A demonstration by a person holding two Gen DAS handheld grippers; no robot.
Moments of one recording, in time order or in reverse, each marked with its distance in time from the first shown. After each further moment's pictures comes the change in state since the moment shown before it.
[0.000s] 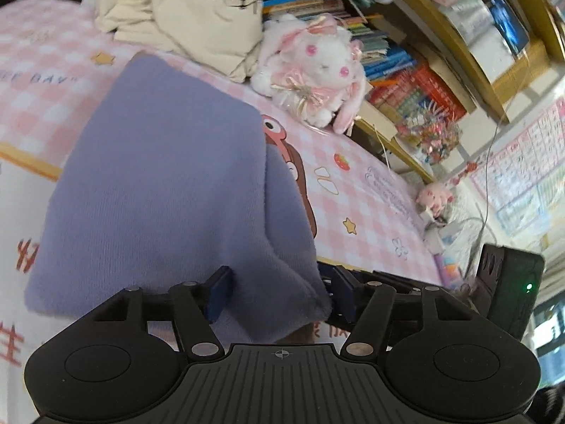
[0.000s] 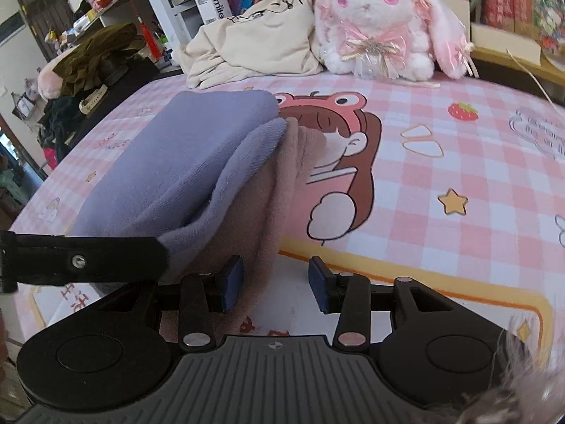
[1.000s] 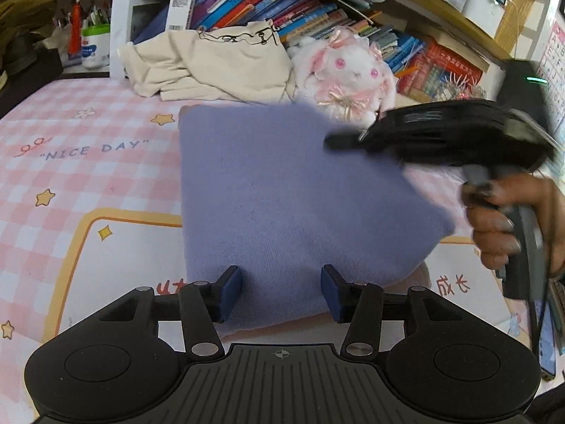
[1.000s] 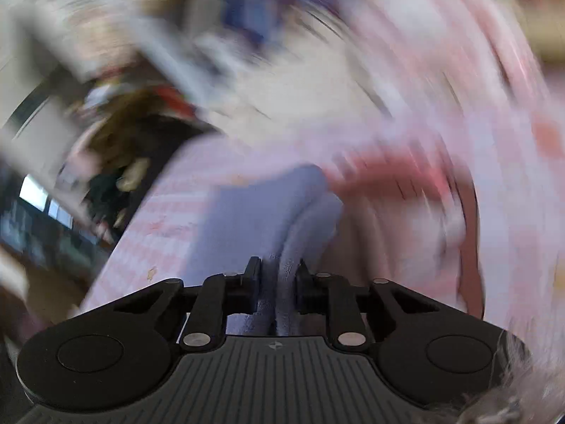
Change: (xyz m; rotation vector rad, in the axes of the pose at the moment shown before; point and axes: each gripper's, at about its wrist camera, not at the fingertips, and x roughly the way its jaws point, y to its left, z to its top) left arm -0.033 0.034 -0.018 0.285 -0.068 0.230; right arm 0.017 0.040 0.073 -0.020 -0.200 0.240
